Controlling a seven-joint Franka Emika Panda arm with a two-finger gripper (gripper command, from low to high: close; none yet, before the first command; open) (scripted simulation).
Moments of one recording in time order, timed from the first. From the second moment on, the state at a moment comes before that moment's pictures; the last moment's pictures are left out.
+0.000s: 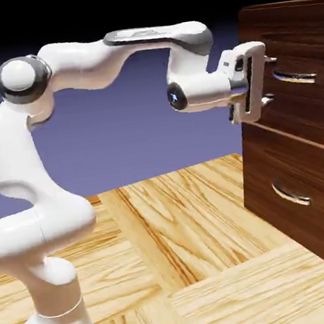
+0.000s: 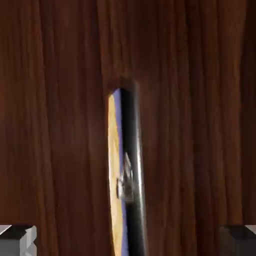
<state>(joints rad) -1.50 -0.62 1.35 -1.96 2.66 2.77 -2.83</state>
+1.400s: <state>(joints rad) -0.74 -0.84 0.73 -2.47 2.61 2.79 -2.90</state>
